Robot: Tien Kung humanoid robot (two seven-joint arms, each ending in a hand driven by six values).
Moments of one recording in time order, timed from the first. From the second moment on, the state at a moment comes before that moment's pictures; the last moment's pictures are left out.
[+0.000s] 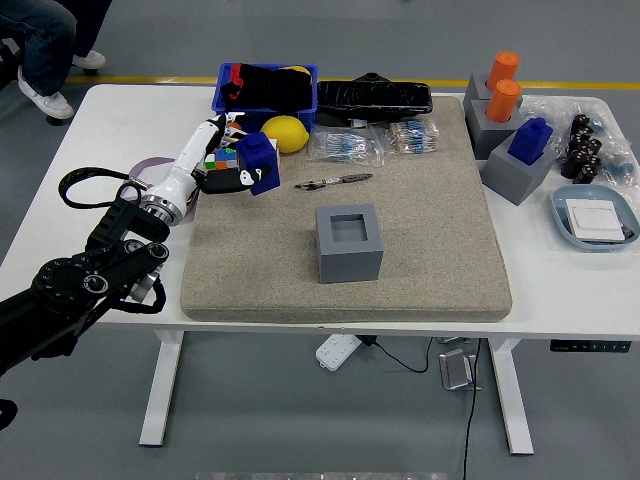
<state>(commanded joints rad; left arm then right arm) -0.81 0.23 -0.35 -0.74 0.74 0.42 -0.39 -0.02 -0.38 1.18 0.35 -1.14 0.11 -0.17</state>
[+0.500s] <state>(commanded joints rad) -0.75 0.19 -0.29 -0.60 0.67 0.47 -0.46 -0.03 -0.38 1.19 0.35 -1.15 0.11 -0.17</state>
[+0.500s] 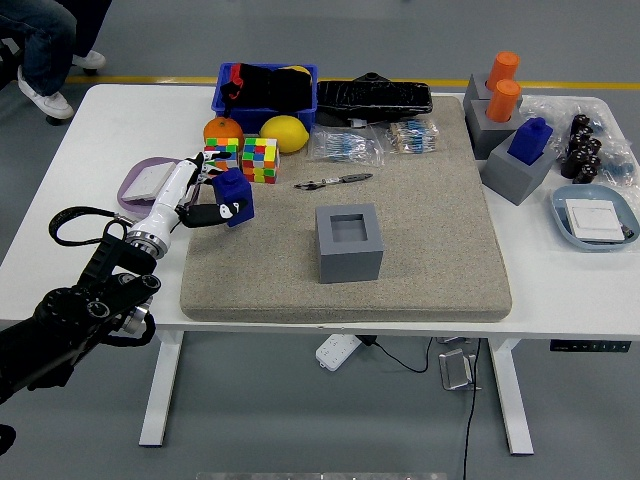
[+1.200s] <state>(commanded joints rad) -0.71 0.16 -0.22 -0.55 0.58 0.49 -0.51 -0.03 -0.37 1.19 0.35 -1.15 0.11 -0.17</state>
